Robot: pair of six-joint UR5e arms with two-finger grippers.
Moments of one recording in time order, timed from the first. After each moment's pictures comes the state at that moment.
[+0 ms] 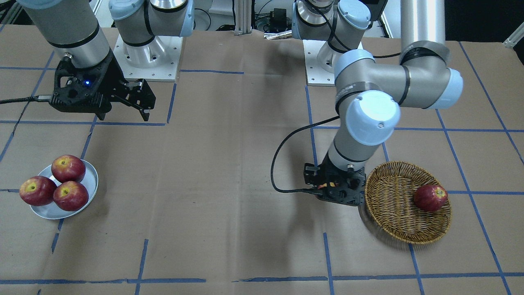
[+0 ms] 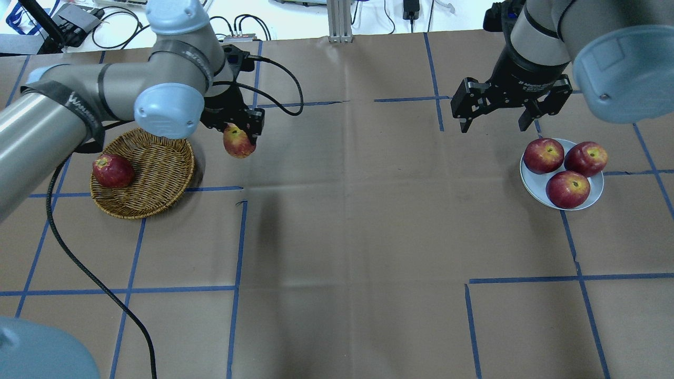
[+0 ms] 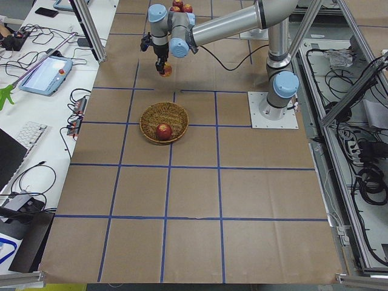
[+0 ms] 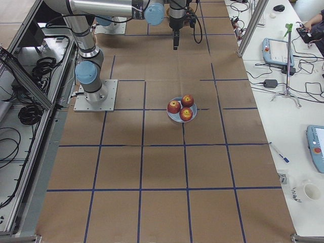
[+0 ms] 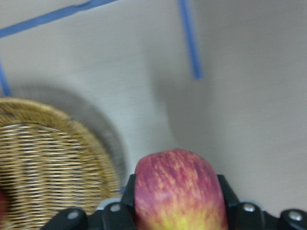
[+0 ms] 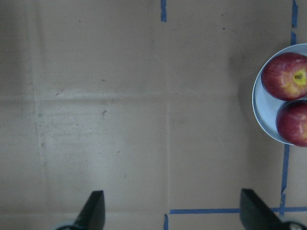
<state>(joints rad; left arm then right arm) -1.67 -1.94 -1.62 -1.15 1.58 0.08 1.56 -1.56 1.64 -1.67 -1.56 0.01</state>
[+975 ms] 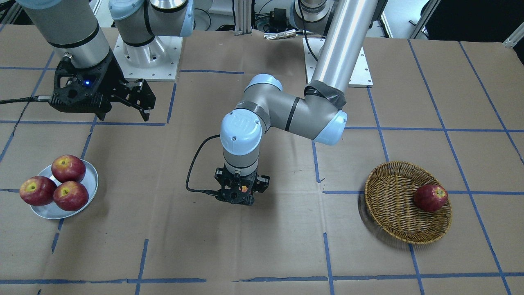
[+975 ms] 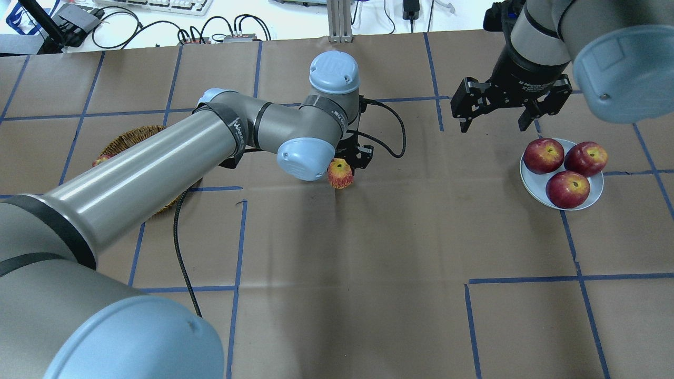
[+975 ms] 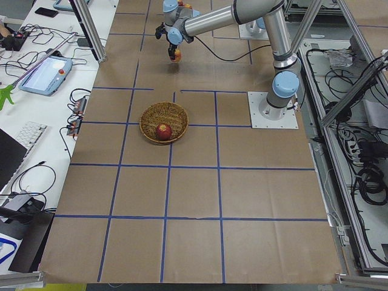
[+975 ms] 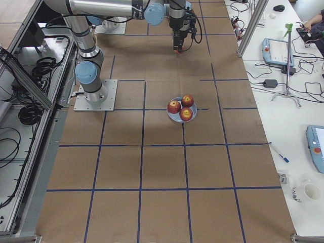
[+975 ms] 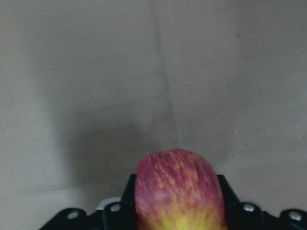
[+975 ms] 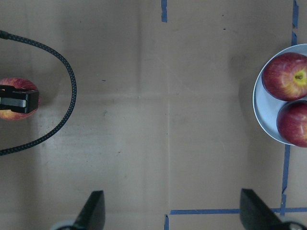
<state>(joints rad) -1.96 -2.16 -1.55 -1.01 1.58 -0.20 1.56 -1.56 1.64 -1.67 -1.56 0.01</state>
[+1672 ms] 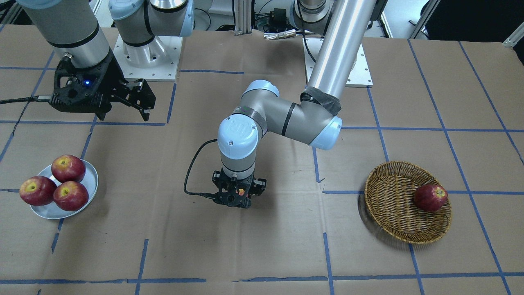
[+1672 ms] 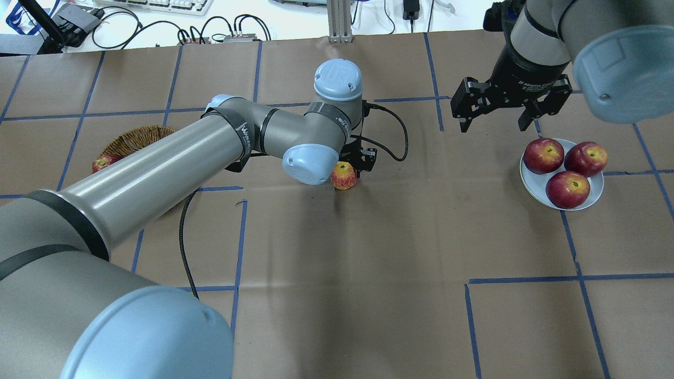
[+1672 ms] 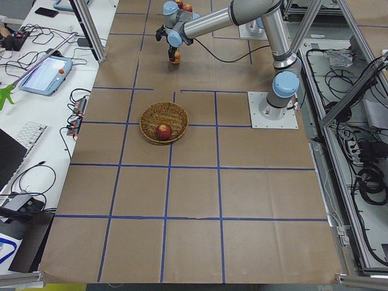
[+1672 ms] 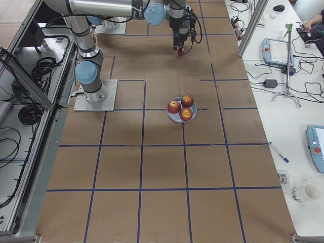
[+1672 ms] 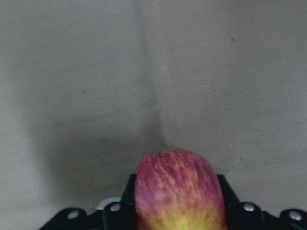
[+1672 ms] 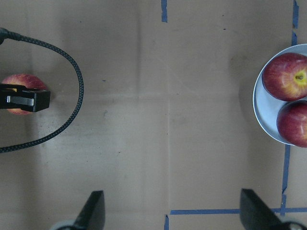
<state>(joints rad) -1.96 -2.18 -1.55 -0.98 1.57 -0.20 1.56 -1.56 1.64 -1.67 -1.56 0.01</state>
